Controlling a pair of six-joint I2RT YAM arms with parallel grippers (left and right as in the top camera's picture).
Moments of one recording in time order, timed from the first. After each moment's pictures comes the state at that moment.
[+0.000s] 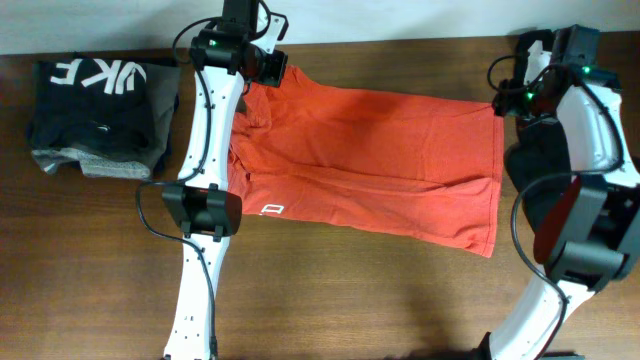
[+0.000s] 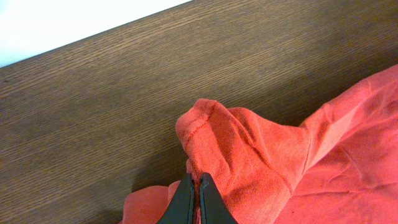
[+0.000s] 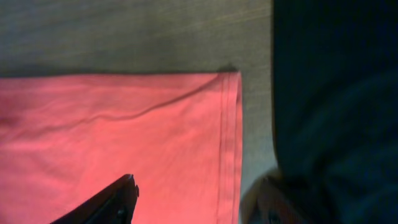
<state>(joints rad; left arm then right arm) -0.20 2.82 3.13 -1.29 0.19 0.13 -0.29 2.10 1.81 -0.82 -0.17 -0.07</state>
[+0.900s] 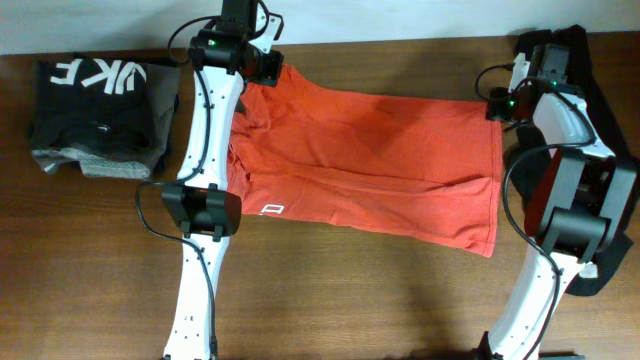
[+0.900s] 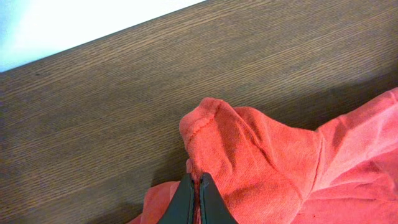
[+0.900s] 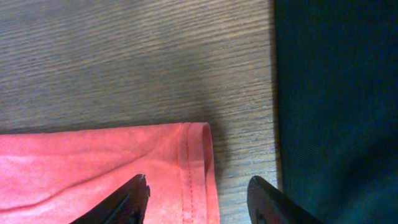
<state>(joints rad) -0.20 2.82 3.13 -1.29 0.12 0.13 -0.28 2.32 1.81 -0.55 -0.10 -0.06</state>
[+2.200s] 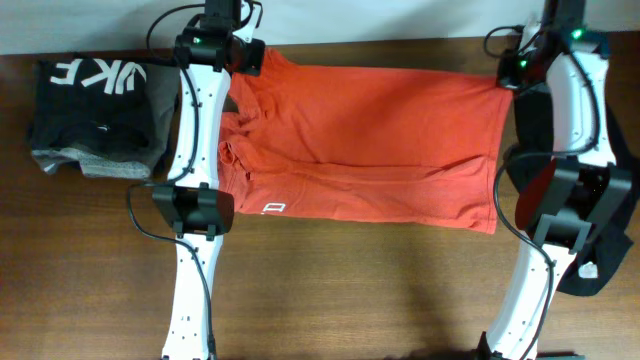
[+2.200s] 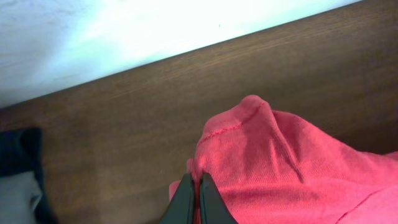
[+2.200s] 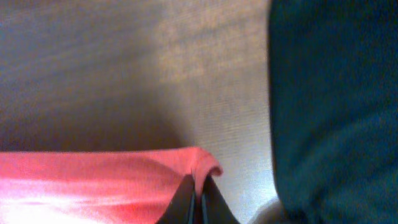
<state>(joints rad) -0.16 2.80 3.13 -1.23 0.00 0.13 -0.25 2.39 2.40 -1.15 -0.11 0.00</state>
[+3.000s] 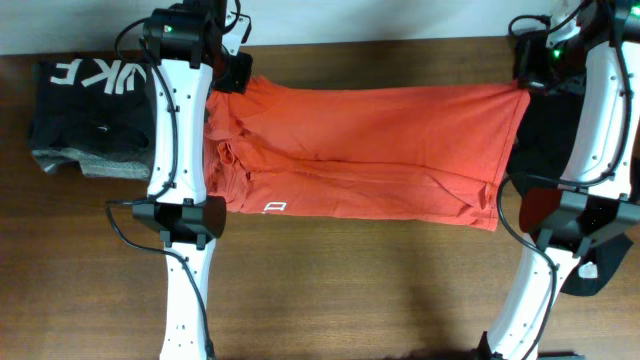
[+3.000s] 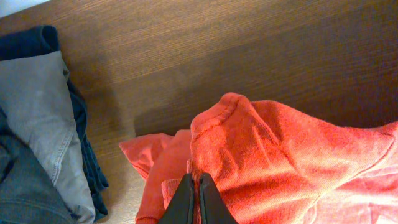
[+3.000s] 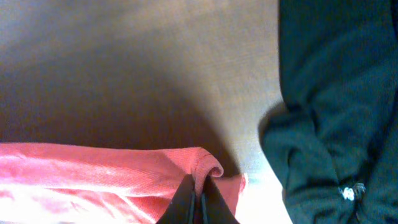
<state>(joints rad) -0.16 2.60 3.13 -1.69 -0.01 0.13 -0.26 2.35 2.77 -1.69 -0.18 0.00</state>
